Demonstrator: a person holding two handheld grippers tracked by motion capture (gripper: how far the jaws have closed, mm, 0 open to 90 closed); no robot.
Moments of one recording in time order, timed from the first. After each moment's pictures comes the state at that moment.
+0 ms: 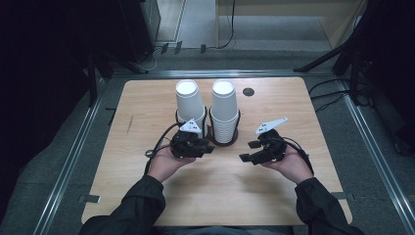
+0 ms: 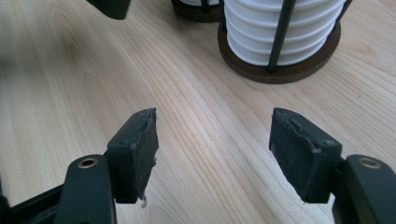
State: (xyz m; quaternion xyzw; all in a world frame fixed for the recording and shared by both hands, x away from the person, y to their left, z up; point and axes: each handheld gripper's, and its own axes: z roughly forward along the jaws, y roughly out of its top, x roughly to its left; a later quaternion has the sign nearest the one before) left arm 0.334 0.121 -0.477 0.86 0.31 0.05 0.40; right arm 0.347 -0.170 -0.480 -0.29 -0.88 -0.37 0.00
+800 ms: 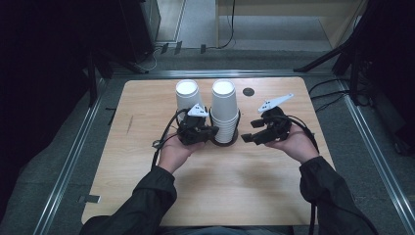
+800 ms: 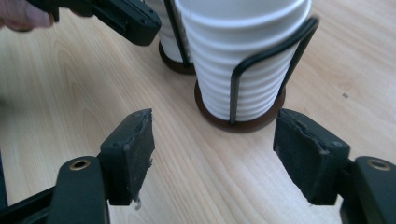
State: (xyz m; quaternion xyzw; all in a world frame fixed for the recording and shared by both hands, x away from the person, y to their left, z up) left arm 0.351 0.097 -0.437 0.83 0.36 0.08 0.42; right arm 0.377 -0.171 -0.422 -0.28 -0.88 -0.38 -0.03
